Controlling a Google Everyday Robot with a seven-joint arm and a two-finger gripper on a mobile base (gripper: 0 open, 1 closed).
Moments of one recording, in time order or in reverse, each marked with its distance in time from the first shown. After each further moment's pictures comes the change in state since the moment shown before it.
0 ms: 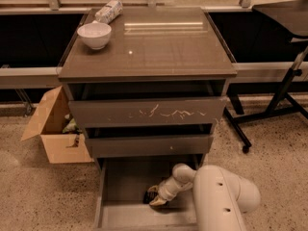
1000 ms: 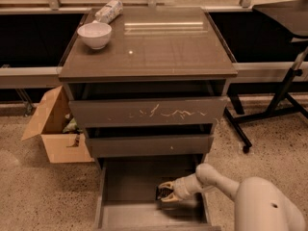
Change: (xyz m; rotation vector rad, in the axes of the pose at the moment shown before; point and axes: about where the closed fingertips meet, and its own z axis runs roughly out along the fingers) arm -0.006 0.014 -0.095 0.169 -0.160 -0.194
